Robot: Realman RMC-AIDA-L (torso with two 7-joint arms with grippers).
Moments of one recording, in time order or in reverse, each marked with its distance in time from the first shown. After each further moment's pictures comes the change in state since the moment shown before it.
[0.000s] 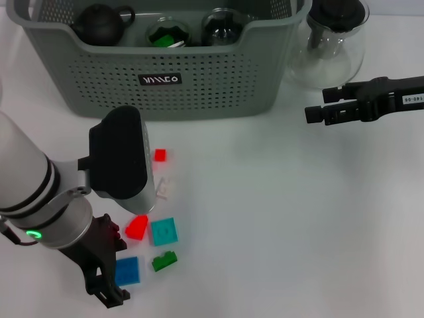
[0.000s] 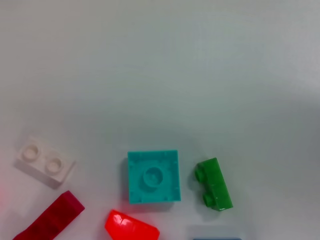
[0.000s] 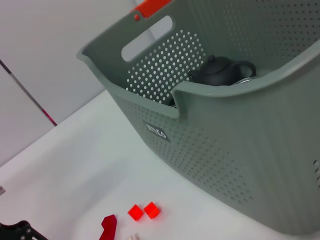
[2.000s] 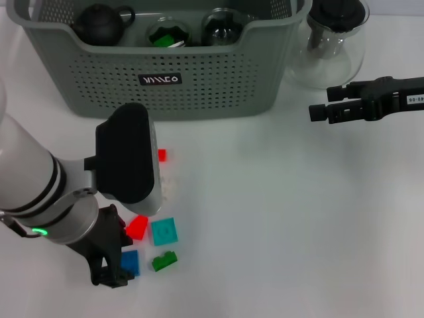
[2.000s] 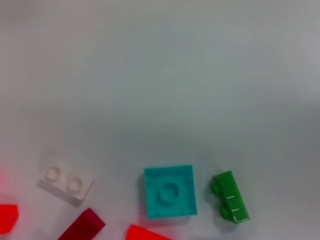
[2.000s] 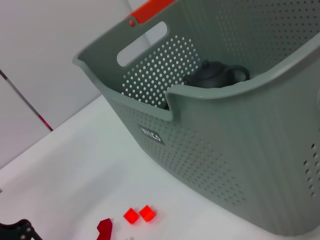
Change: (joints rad) left arm 0.025 0.000 0.048 0.054 0.025 -0.045 0.007; right arm -0.010 -0.001 0.020 0.000 0.000 0.001 -0.012
